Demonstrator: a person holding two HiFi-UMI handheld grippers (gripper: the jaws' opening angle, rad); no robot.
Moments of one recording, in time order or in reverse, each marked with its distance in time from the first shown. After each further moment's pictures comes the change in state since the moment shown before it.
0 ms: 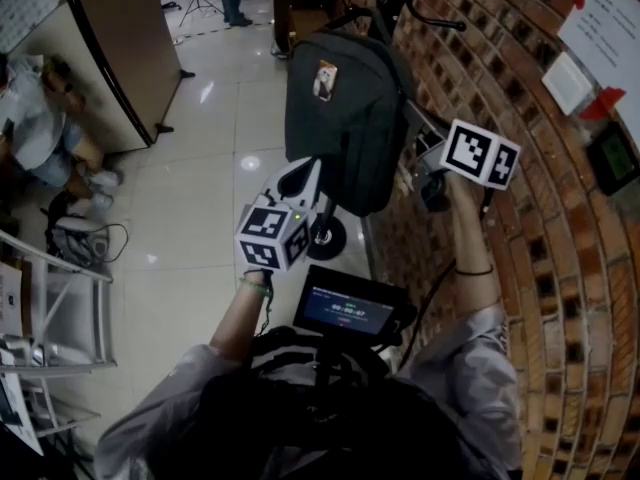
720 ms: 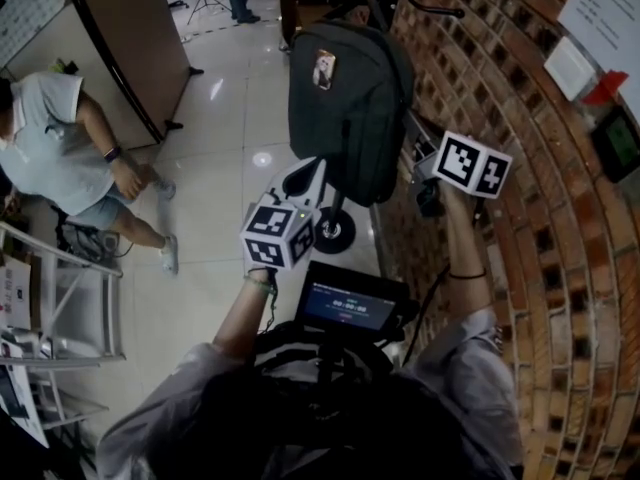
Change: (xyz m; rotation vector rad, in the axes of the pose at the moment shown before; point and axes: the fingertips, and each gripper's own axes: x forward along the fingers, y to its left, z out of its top) left arm -0.011 -0.013 -0.014 0.022 0.038 0.008; right arm -0.010 -0.018 -0.041 0.003 -0.008 -0.037
